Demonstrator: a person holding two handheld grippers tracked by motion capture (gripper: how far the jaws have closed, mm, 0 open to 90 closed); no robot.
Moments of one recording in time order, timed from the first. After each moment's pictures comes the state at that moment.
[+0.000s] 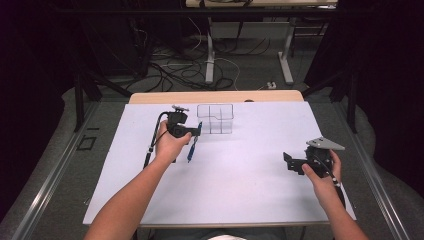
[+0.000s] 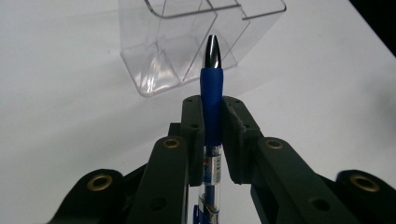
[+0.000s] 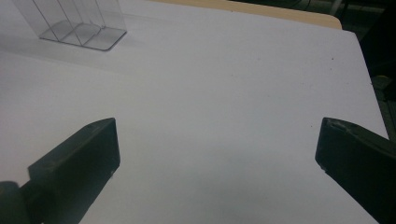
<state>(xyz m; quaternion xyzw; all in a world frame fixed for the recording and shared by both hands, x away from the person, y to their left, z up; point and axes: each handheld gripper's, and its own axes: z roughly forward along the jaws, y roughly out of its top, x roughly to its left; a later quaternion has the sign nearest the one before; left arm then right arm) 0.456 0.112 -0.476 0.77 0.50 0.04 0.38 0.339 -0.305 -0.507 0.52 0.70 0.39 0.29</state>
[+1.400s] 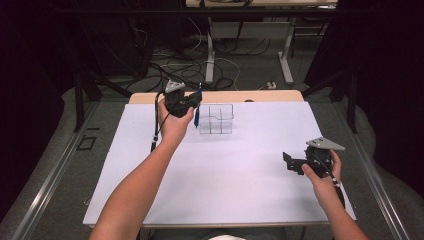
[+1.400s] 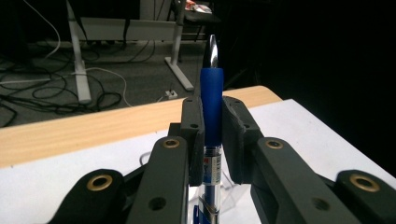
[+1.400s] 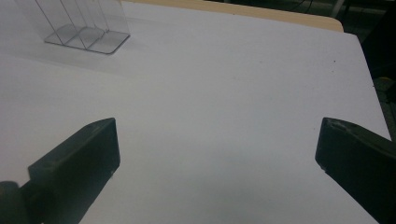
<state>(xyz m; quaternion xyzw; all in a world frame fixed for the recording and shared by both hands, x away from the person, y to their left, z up) 0.473 0.102 -0.415 0.69 0.45 0.20 0.53 0.338 -0.304 -0.505 0.52 0.70 0.40 0.29</state>
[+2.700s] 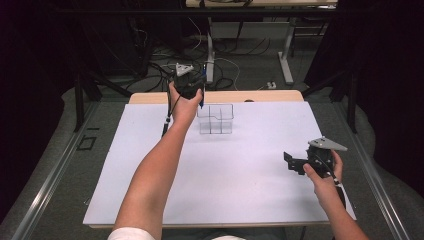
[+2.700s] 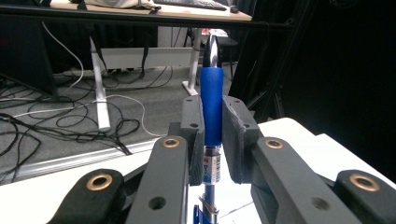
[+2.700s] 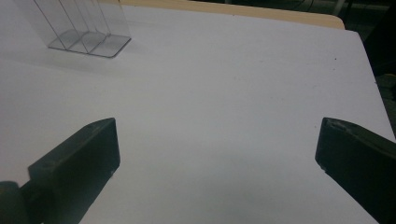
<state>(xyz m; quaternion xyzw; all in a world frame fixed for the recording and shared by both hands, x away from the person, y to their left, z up) 0.527 0.079 -0.408 0.67 0.44 0.25 0.54 0.336 -0.306 -0.505 0.53 0.69 0.41 0.28</state>
